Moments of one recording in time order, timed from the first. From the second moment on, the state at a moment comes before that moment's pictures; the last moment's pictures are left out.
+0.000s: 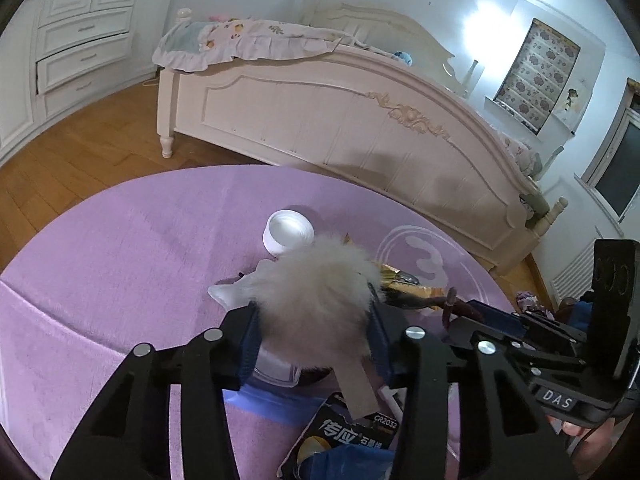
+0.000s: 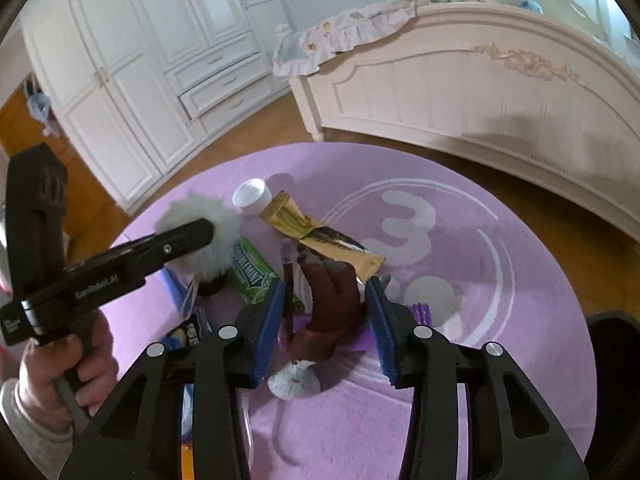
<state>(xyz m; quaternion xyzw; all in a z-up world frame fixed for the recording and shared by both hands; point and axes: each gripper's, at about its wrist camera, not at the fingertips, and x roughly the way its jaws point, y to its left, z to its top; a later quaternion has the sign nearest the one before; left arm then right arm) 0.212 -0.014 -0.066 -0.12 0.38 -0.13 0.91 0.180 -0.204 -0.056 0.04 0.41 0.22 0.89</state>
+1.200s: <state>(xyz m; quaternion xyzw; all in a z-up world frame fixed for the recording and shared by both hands) 0.088 -0.293 -0.023 -0.02 0.32 -0.34 0.88 -0.026 -0.522 -0.069 0.32 0.23 -0.01 0.92</state>
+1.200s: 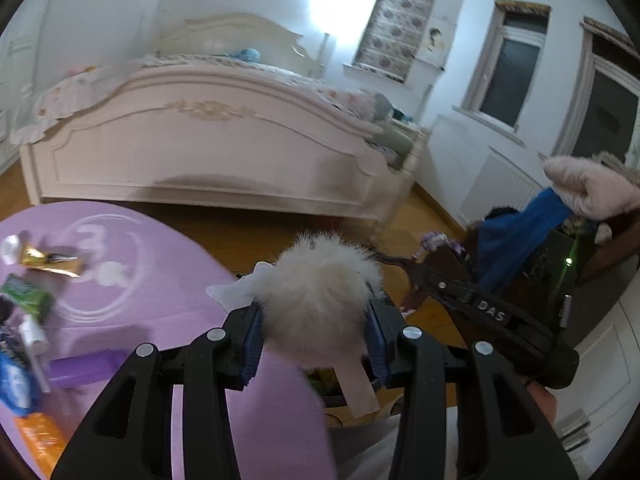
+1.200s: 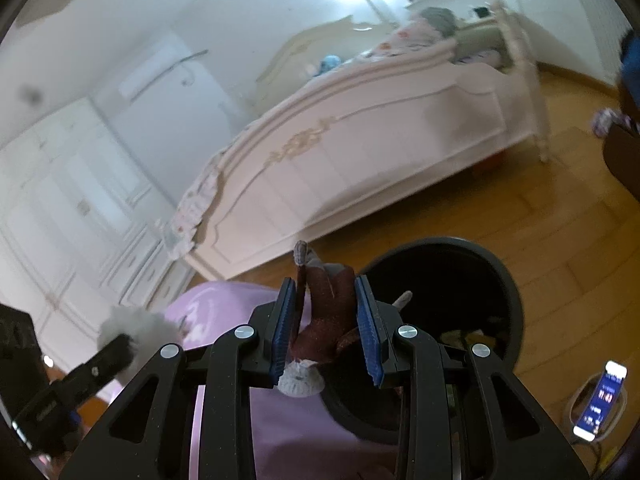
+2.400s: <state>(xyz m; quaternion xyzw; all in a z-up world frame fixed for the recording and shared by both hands) 0.142 -0.377 -0.076 0.03 0.38 -0.33 0.86 0.036 -0.549 -0.112 0.36 0.27 -0.06 0.89</state>
